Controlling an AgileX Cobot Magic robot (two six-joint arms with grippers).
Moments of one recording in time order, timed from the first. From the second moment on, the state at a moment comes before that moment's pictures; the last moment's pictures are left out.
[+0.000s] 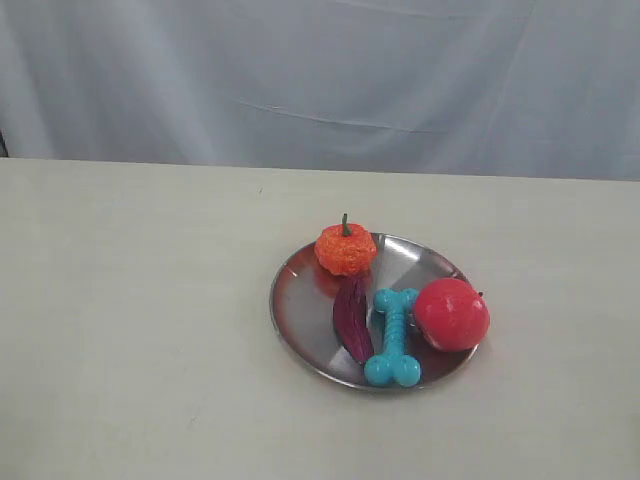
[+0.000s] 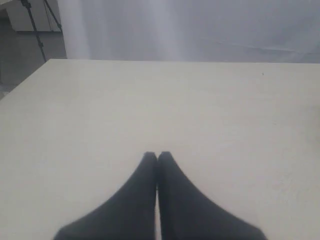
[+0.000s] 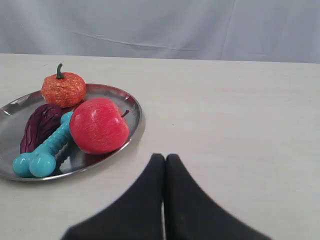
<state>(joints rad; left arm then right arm) 0.07 0.00 0.00 -0.01 0.35 0.02 -0.32 0.01 0.00 -0.05 0.35 0.10</state>
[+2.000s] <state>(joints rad) 0.07 0.00 0.00 -0.01 0.35 0.02 0.21 1.47 -1.42 -0.26 1.02 0.30</state>
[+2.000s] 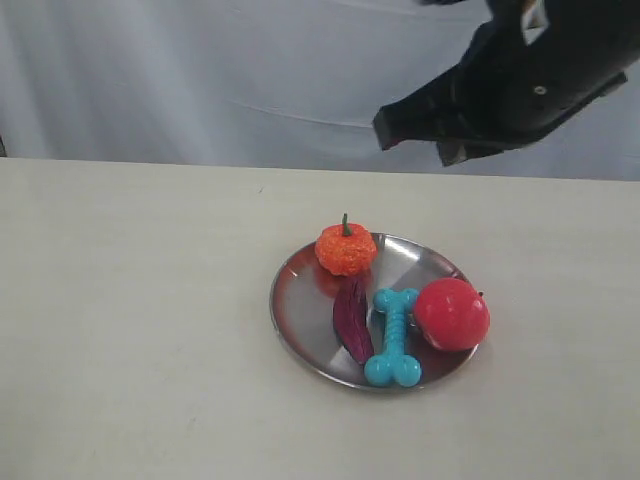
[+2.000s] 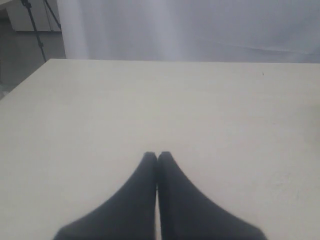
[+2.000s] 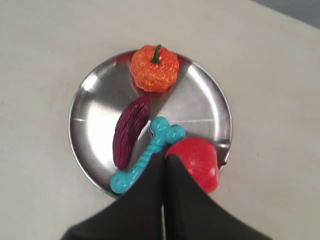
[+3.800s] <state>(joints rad) 0.07 0.00 0.00 -0.01 0.35 0.02 0.12 2.09 -1.43 -0.15 0.95 0.31</state>
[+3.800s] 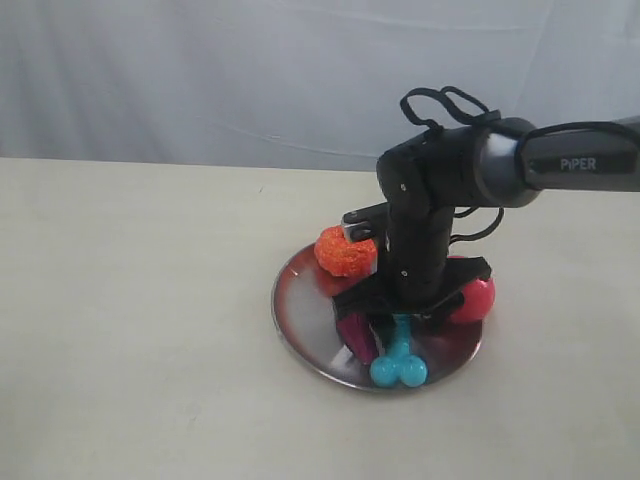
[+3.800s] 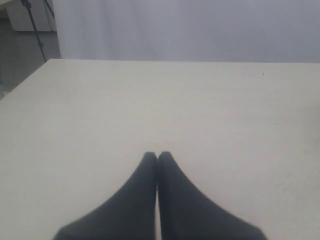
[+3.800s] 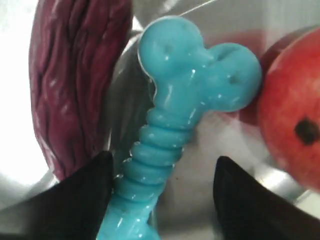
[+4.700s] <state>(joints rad) 0.07 0.00 0.00 -0.01 0.35 0.02 0.12 2.00 -1.41 -0.09 0.87 0.29</state>
